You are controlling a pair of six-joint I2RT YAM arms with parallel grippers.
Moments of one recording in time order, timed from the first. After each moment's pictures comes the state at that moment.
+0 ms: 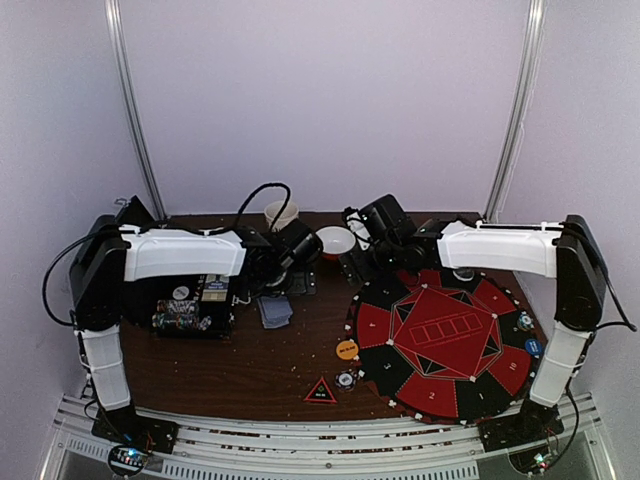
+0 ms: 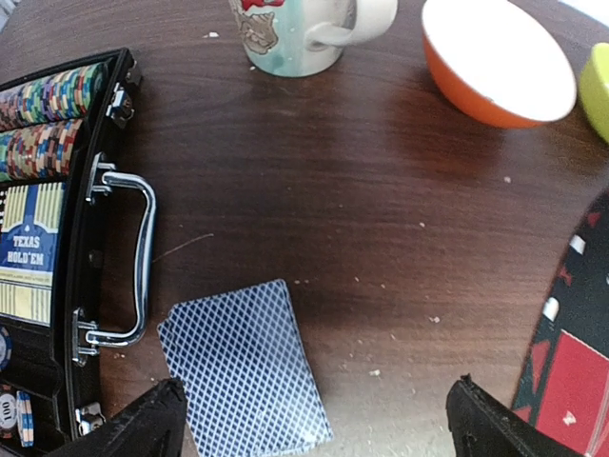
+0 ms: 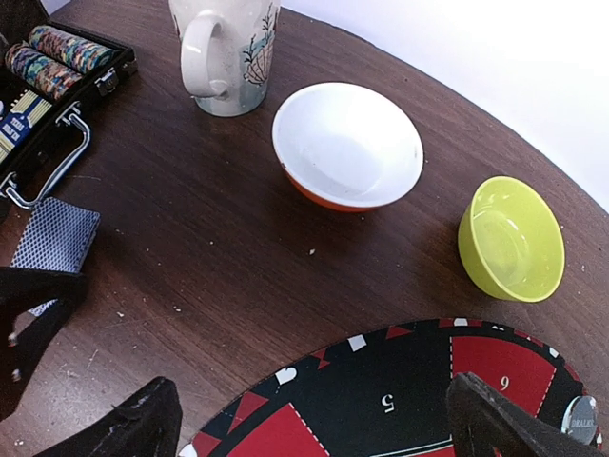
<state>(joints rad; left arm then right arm) -0.91 1.93 1.46 -0.61 -0.47 -0.87 0.79 1.80 1.36 -0.33 0.30 0.07</state>
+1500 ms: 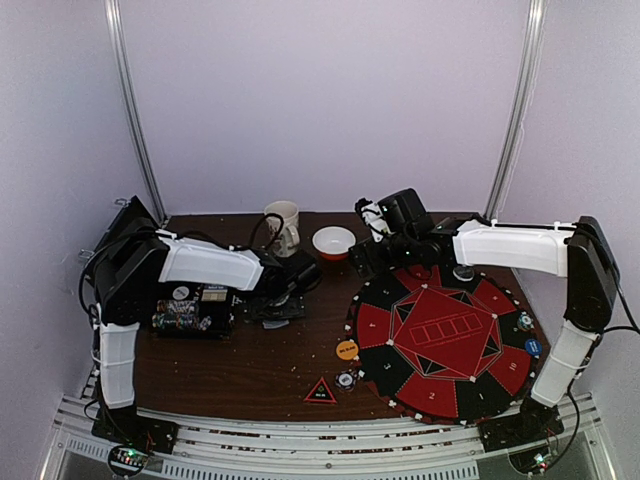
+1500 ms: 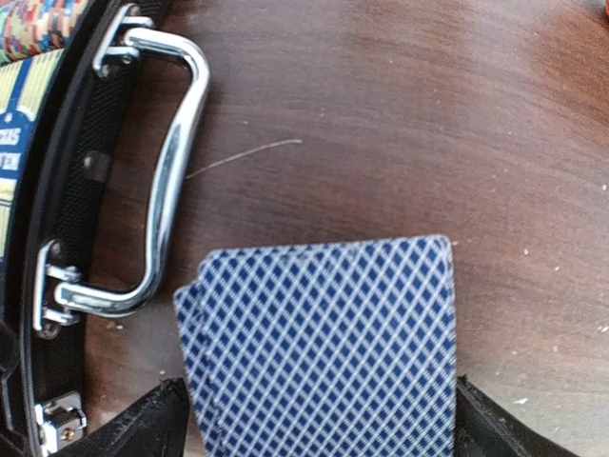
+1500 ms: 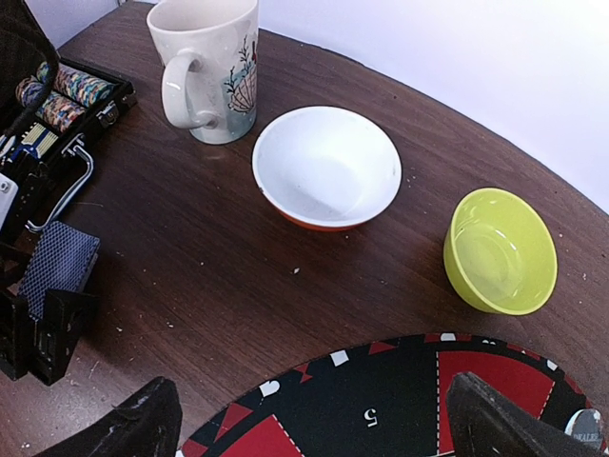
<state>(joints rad) -0.88 2.08 1.42 -0.67 -0.50 -1.02 0.71 1.74 1.29 -0.23 0.19 0.06</state>
